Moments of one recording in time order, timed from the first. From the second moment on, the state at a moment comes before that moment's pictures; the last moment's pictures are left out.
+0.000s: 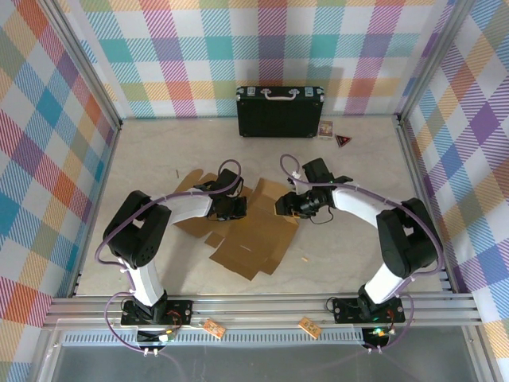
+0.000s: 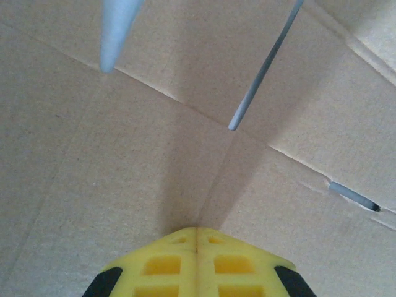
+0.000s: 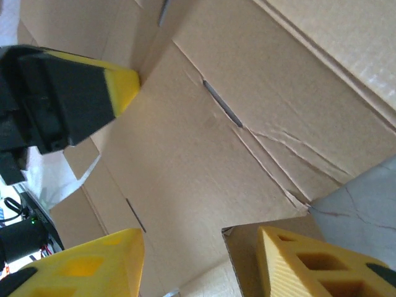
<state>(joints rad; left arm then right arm) -0.57 1.80 1.00 -0.31 0.12 -0.62 0.45 1.64 0.96 -0.45 -0.60 0.39</state>
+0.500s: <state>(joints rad) -0.57 1.80 1.01 -0.31 0.11 -0.63 0.53 1.71 0.86 -0.40 -0.61 0.44</state>
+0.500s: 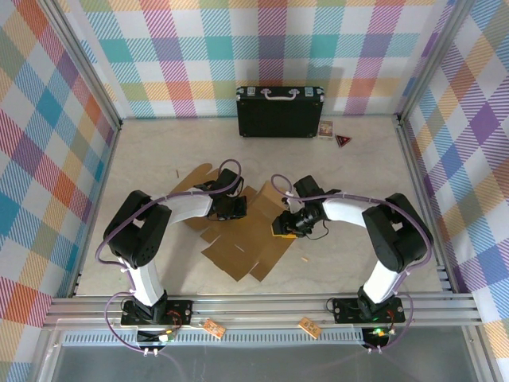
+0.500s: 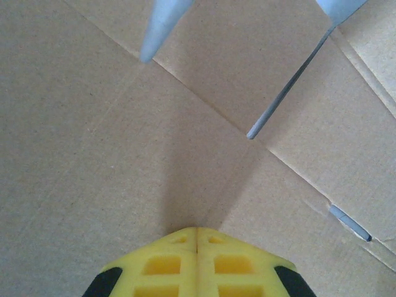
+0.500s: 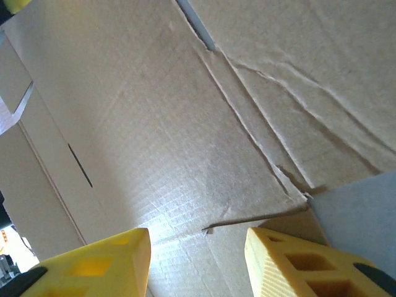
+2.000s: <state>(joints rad) -0.55 1.81 1.01 -0.29 0.04 -0.63 1.17 1.45 0.85 -0.48 -0.09 0.43</state>
